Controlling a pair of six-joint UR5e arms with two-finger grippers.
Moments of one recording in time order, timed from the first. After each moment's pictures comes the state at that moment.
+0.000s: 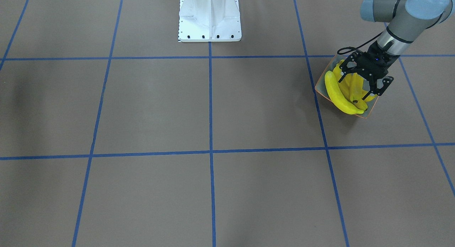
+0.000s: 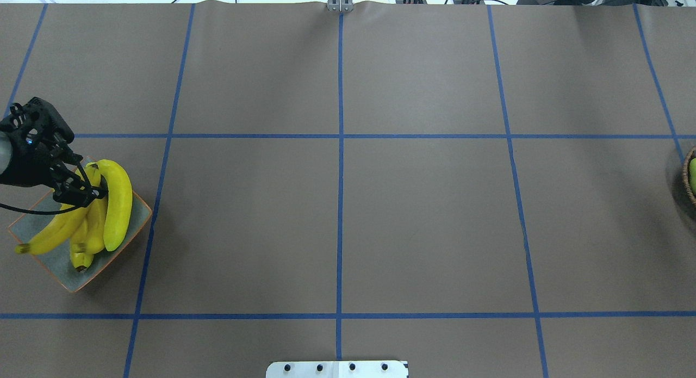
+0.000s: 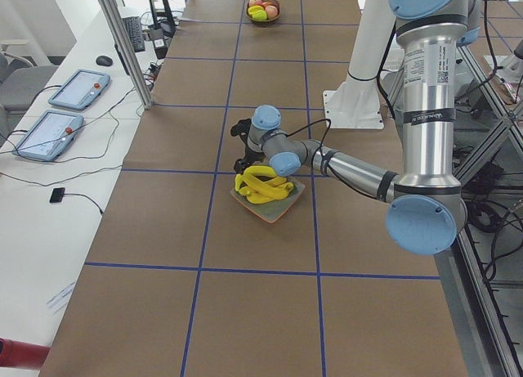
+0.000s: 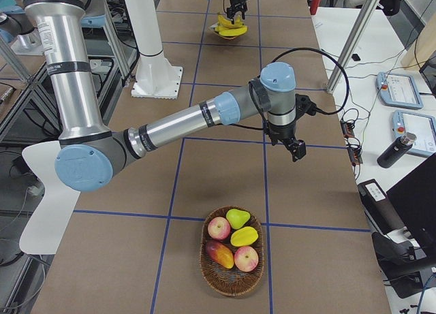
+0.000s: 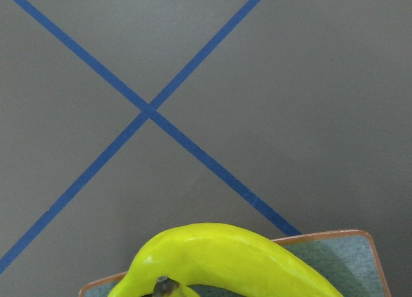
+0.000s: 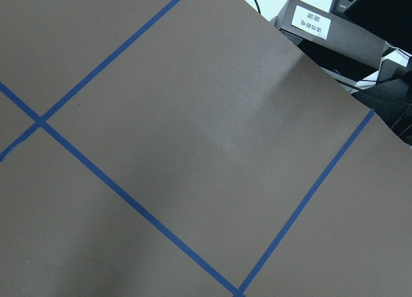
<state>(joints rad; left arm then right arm) -0.90 -1.50 -1.92 -2.20 -2.11 -0.25 1.53 -1.39 1.80 -1.59 2.27 -0.39</state>
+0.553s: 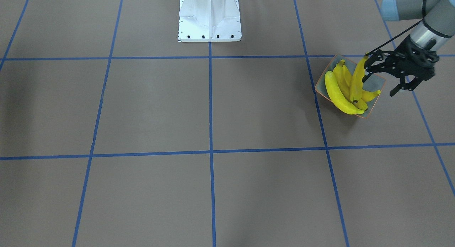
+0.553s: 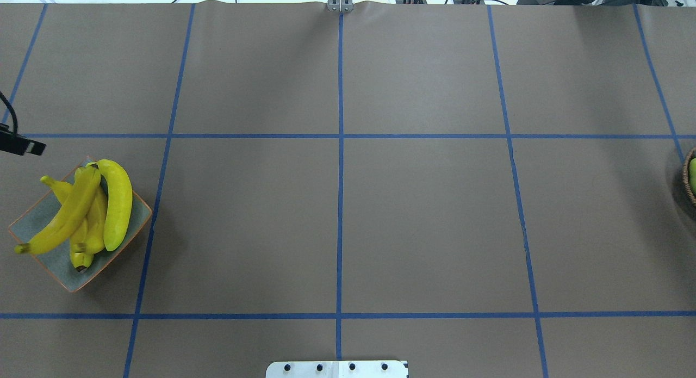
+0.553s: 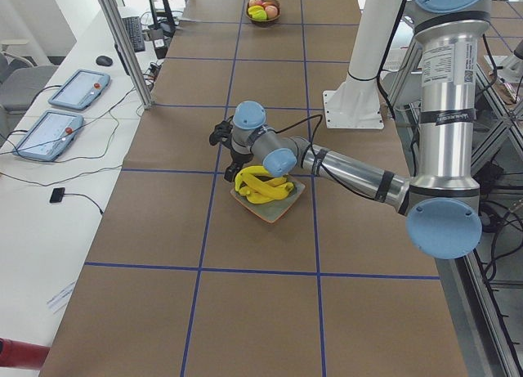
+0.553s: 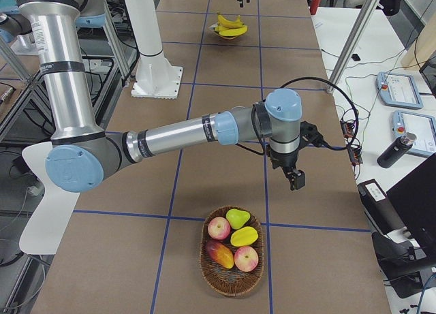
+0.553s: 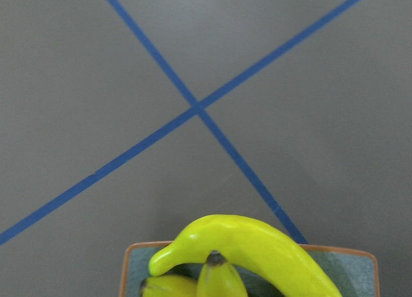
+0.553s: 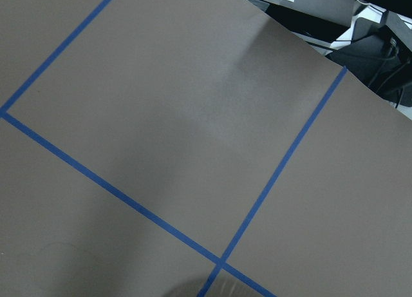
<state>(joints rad) -1.22 -1.51 -1.91 -2.00 -2.33 -0.34 1.62 -1.41 1.67 -1.59 2.27 -0.39</state>
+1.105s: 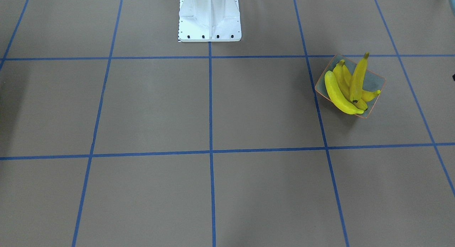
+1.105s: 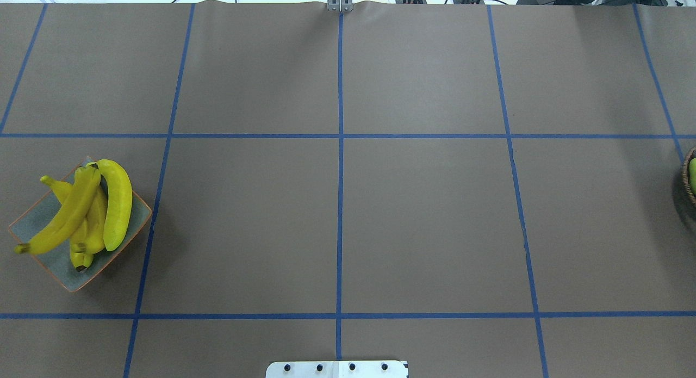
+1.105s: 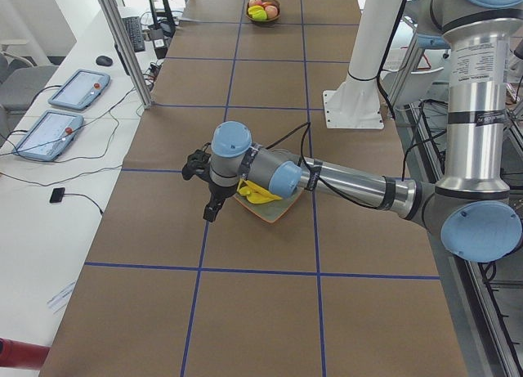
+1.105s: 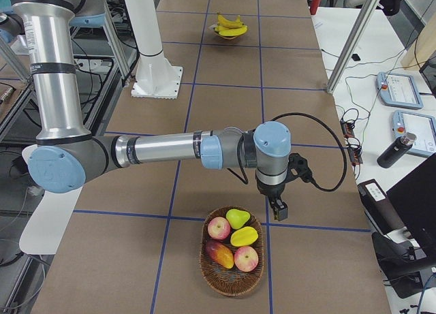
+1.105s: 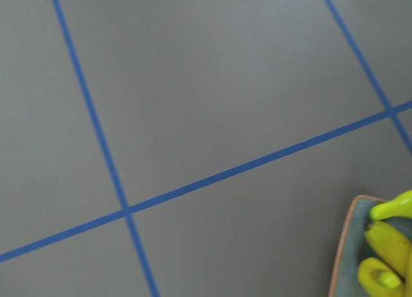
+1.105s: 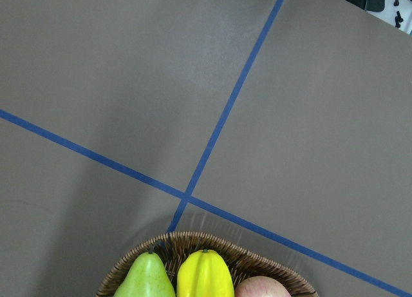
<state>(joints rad) -1.51 -1.52 -1.83 -1.70 -2.31 0.06 1.67 -1.48 1.62 -1.60 2.27 -0.38</state>
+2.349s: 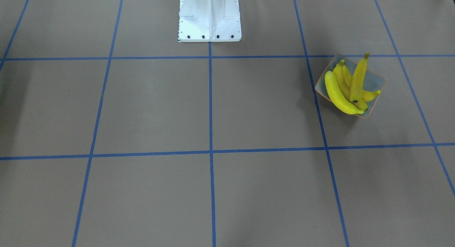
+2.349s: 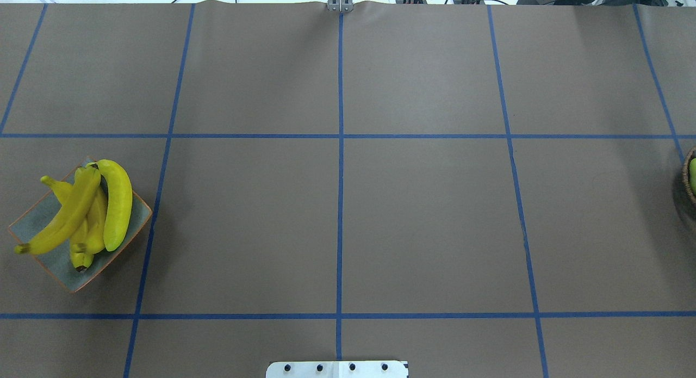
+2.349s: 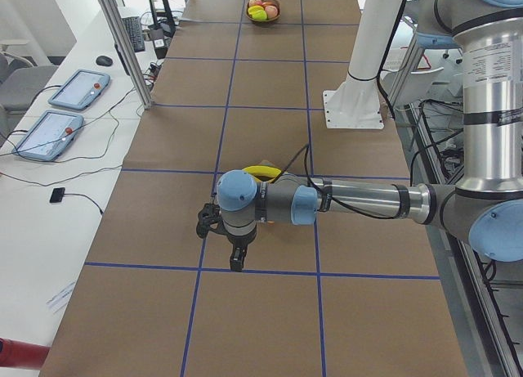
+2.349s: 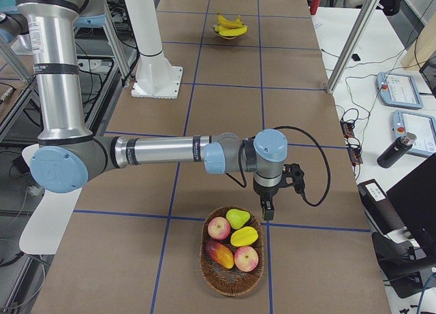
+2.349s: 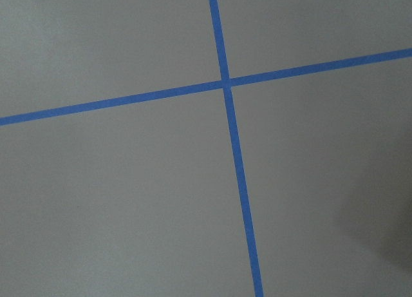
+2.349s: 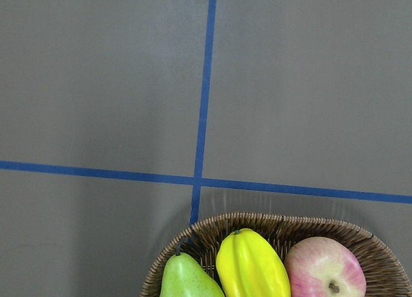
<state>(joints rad) -1.55 -1.44 -1.76 -1.56 -2.38 0.10 1.56 -1.50 1.60 -1.55 2.26 -0.04</state>
